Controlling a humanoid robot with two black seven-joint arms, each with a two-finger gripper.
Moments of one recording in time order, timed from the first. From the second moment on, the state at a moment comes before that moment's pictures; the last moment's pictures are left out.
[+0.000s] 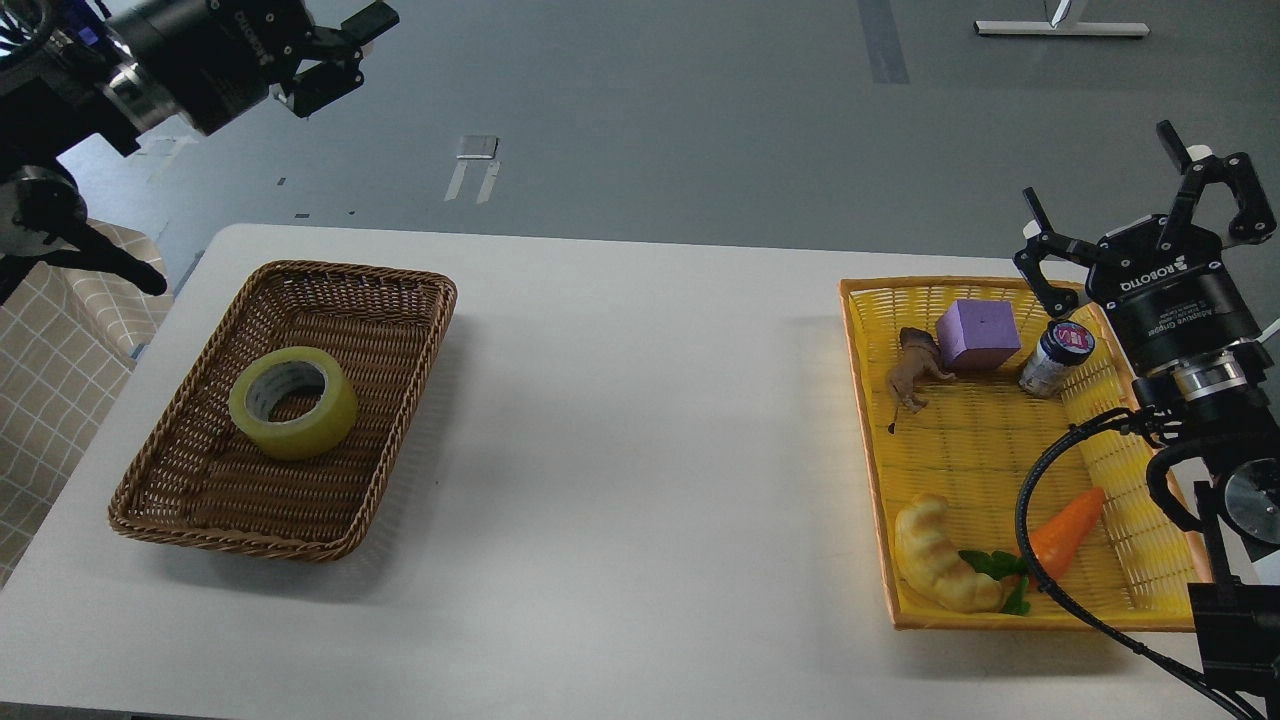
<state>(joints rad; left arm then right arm) -0.95 0.73 -0.75 -1.14 0.34 -0.49 -0.30 0.28 -0.14 1.69 1.26 -0.23 0.49 -0.23</state>
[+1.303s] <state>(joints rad) -0.60 0.32 -1.09 -1.13 0.26 -0.49 -0.26 0.47 -0.17 1.59 1.12 -0.24 0.49 -0.28</state>
